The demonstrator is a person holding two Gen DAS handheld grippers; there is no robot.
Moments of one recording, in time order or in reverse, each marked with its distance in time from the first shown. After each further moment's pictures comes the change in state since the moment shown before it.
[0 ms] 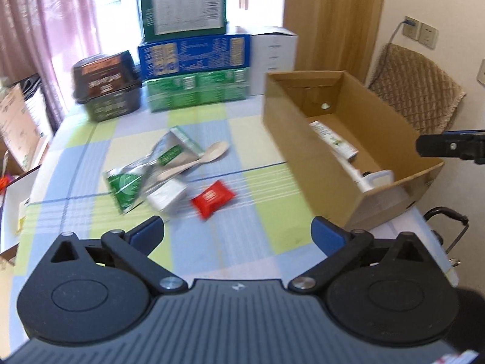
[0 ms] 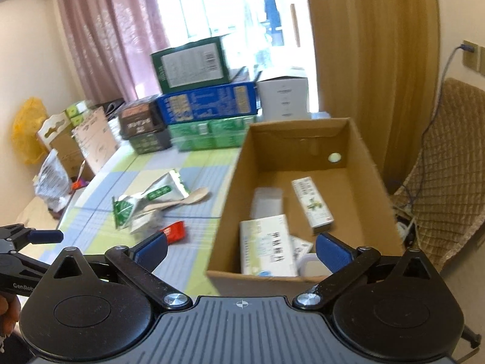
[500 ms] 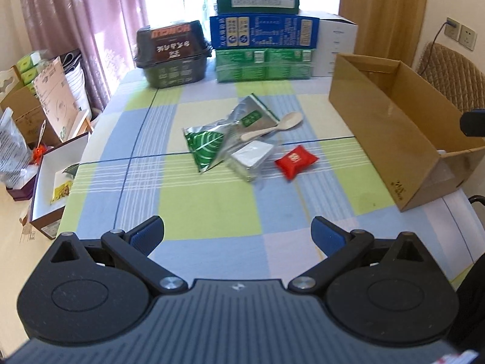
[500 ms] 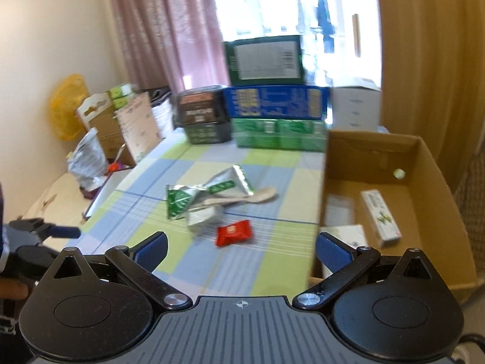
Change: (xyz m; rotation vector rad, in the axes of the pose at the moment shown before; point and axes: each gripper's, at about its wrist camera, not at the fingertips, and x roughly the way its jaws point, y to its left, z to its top) left arm -0.012 0.093 -0.049 -0.068 0.035 0.108; right arm 0.022 0.088 -0.011 -0.141 -0.011 0.123
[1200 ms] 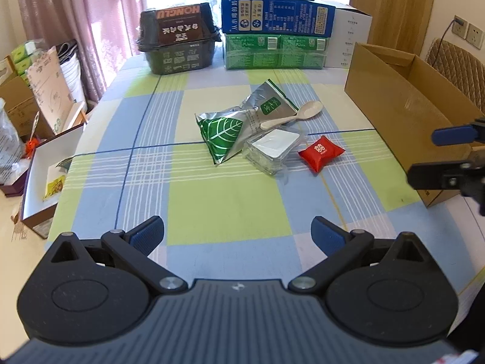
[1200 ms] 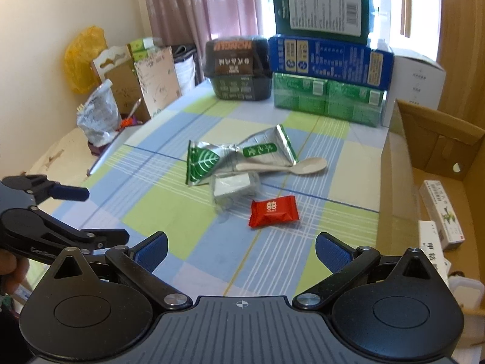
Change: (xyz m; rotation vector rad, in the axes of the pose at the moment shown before) left arm 0.048 0.034 -0.004 0.006 0.019 -0.029; right arm 0.112 0.039 -0.023 -0.096 0.139 0.042
